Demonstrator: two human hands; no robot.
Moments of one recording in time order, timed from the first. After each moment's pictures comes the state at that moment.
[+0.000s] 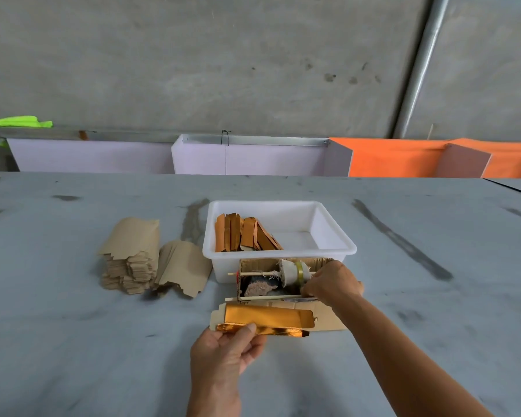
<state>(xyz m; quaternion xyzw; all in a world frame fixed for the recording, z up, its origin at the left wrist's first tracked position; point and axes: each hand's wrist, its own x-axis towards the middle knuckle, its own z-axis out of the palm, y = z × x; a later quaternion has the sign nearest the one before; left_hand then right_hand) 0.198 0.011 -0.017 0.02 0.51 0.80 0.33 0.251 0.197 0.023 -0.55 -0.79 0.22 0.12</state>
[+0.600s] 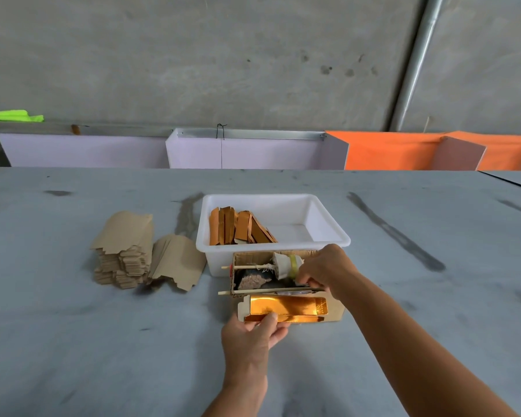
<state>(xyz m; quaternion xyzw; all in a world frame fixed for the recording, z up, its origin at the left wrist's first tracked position) 0.218 0.051 -0.027 0.05 0.54 0.78 0.31 0.253 0.194 0.051 -0.53 -0.74 0.41 0.10</state>
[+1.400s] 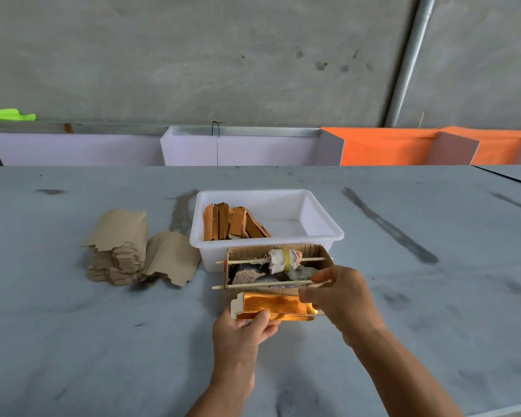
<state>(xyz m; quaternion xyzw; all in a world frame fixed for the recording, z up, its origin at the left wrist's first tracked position) 0.217 0.049 -0.035 0.09 0.57 0.77 0.29 0.311 0.150 0.036 -0.47 -0.71 0.46 0.24</state>
